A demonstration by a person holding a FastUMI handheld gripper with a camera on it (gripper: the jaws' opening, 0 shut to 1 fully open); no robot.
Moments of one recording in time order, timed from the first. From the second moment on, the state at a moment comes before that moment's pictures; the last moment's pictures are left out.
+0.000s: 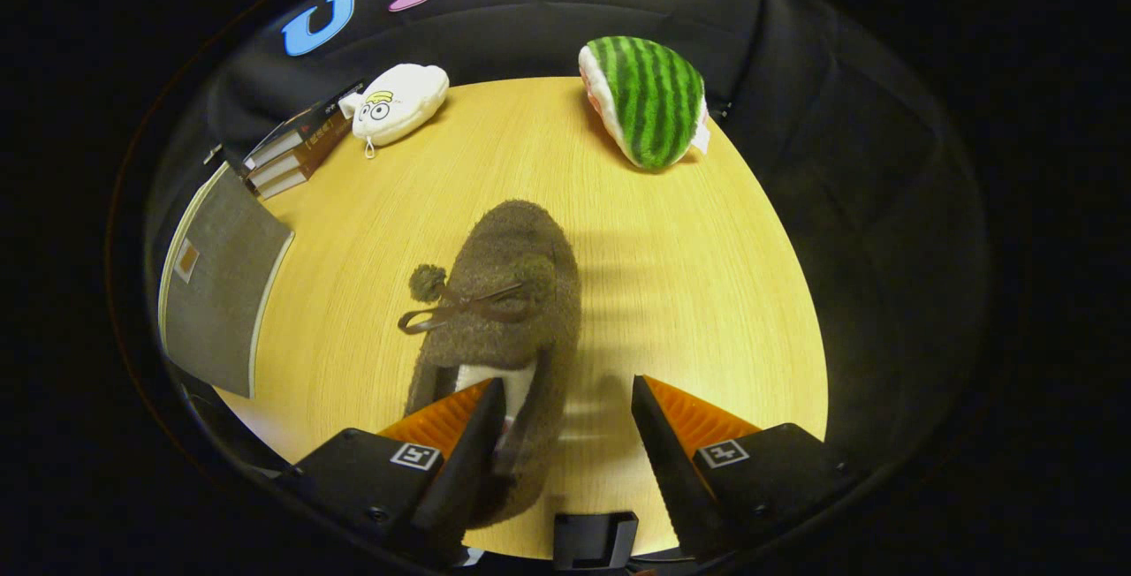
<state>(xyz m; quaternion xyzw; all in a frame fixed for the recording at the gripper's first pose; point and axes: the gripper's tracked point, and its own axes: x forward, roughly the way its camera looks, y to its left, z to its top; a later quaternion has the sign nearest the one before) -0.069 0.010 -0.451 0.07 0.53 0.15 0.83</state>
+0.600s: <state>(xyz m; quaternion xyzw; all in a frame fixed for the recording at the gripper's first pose) -0.046 0.019 -0.434 0.03 0.52 0.10 0.84</state>
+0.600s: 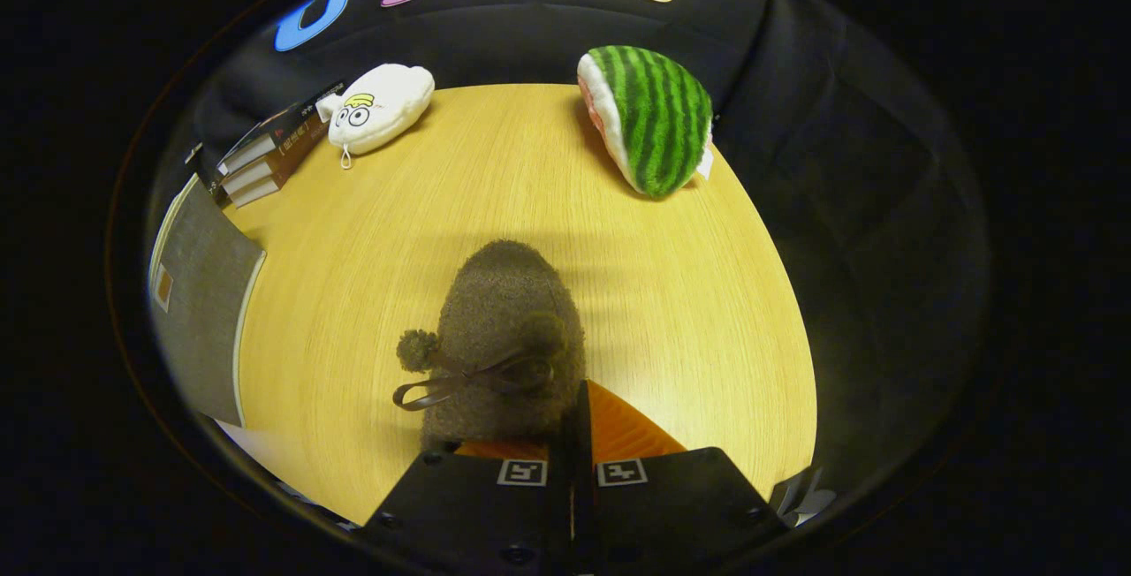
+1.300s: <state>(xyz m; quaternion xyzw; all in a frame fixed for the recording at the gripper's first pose) -0.039 0.110 -0.200 0.17 0.44 0.12 0.87</state>
